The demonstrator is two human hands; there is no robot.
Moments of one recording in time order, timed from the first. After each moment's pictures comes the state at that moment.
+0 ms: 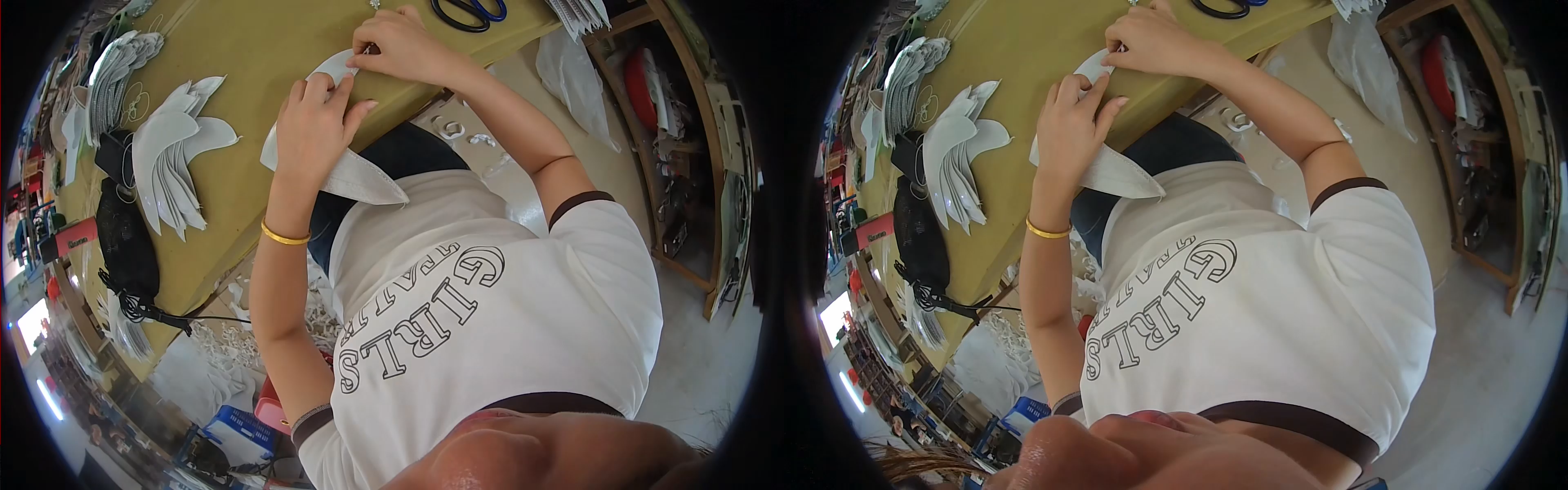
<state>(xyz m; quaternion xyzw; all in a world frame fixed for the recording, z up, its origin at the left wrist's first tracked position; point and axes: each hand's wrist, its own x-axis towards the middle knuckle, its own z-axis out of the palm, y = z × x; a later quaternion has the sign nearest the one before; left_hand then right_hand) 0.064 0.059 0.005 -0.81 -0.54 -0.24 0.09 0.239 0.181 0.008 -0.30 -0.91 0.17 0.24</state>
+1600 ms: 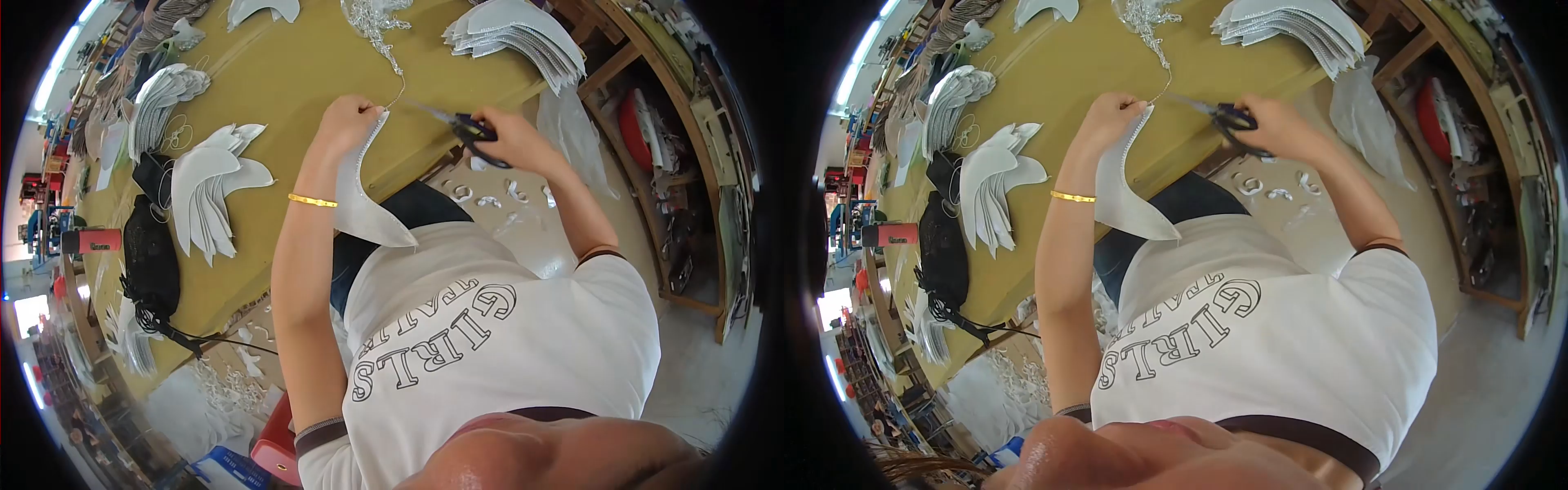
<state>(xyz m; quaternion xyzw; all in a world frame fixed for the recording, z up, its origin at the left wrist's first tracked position) 0.064 0.145 0.022 -0.64 -0.67 -0.22 -0.32 0.365 0.134 0.041 -0.47 -0.80 0.34 0.16</state>
